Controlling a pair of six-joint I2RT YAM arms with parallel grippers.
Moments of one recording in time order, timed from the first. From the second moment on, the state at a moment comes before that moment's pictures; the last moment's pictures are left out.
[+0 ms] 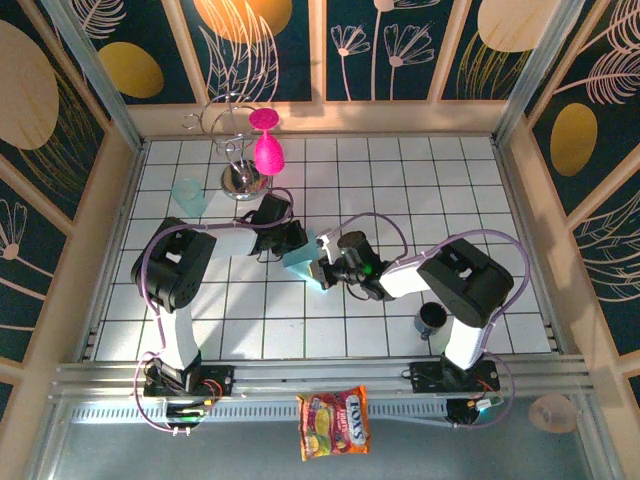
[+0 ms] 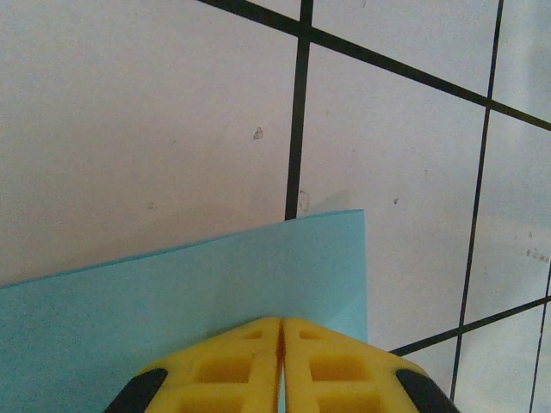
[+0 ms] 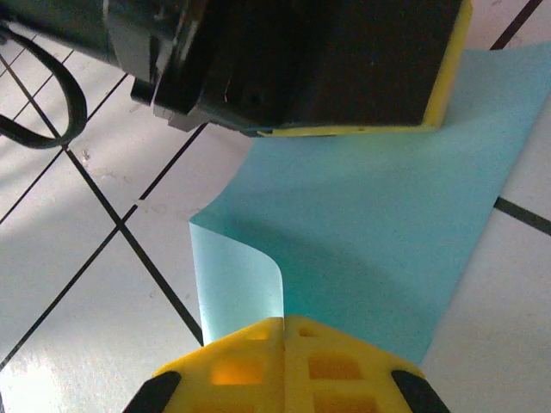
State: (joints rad) left arm -0.51 1.92 1.01 -0.01 0.27 -0.82; right arm 0.80 1.79 0.65 0.54 -0.27 0.31
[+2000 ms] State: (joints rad) left arm -0.56 1.61 0.88 -0.05 0.17 -0.94; right arm 0.80 1.82 0.68 0.47 -0.20 0.34
